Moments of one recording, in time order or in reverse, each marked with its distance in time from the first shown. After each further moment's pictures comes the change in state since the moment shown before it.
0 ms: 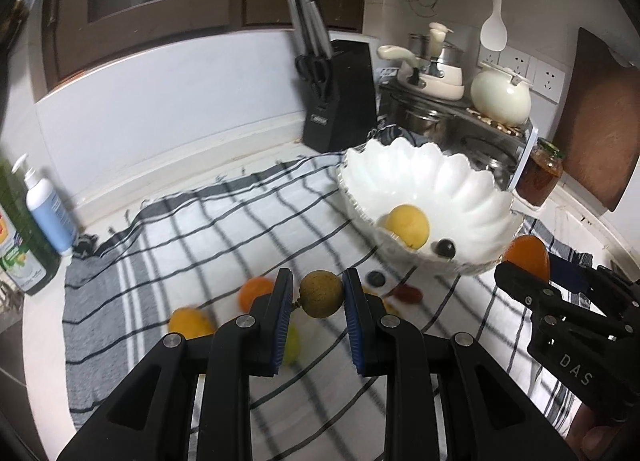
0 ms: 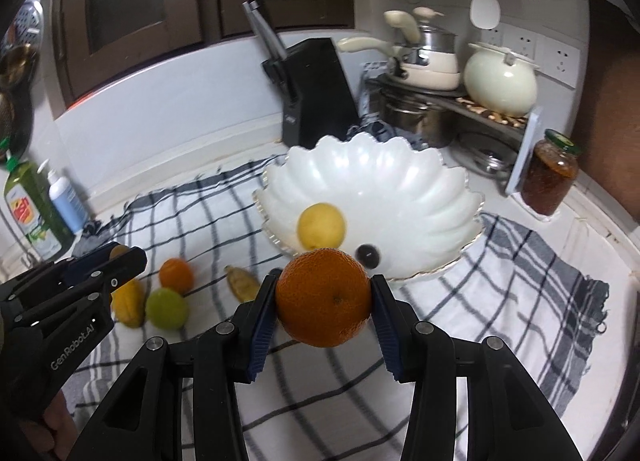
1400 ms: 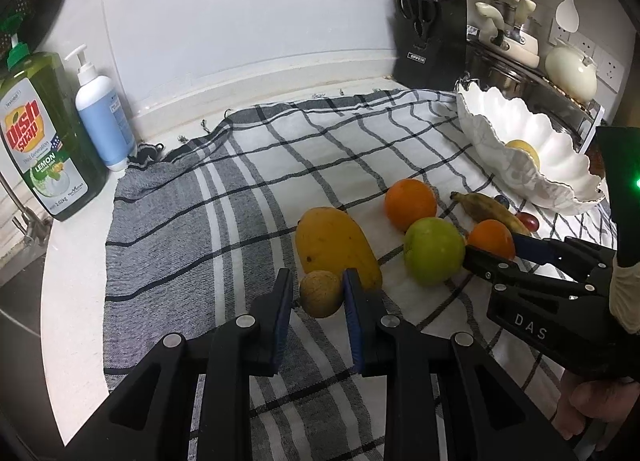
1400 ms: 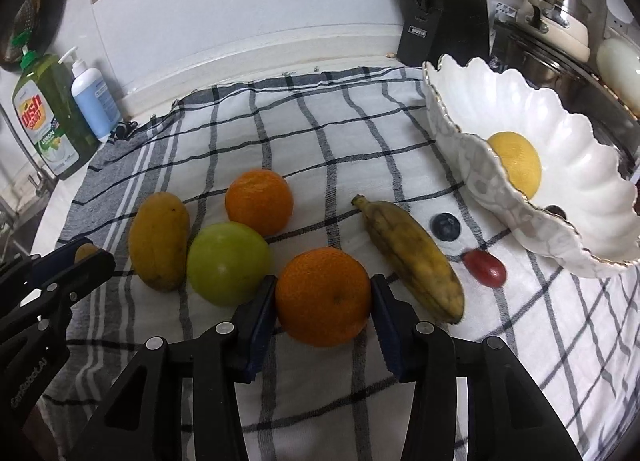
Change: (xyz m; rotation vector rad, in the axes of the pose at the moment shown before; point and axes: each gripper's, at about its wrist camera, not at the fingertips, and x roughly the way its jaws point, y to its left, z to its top) left arm 0.017 0.110 -0.076 -0.096 0.150 0.138; right arm 0.103 0.118 -0.042 -0.182 0.228 0.168
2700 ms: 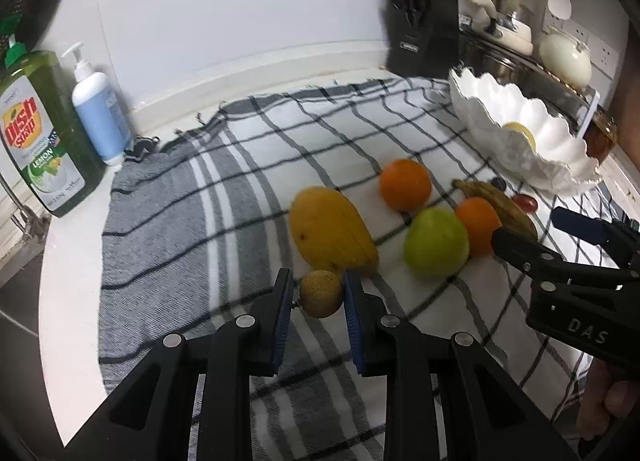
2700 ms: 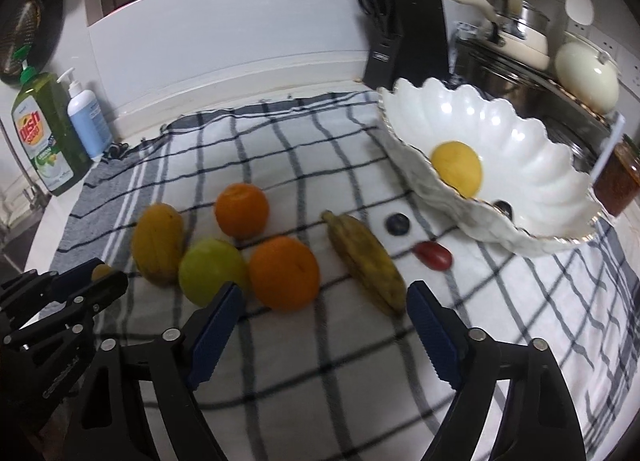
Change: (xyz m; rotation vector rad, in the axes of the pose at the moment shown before) left arm 0.002 -0.002 -0.011 0.019 0.013 0.005; right arm -0.036 -0.003 -0.009 0.032 -0.080 -0.077
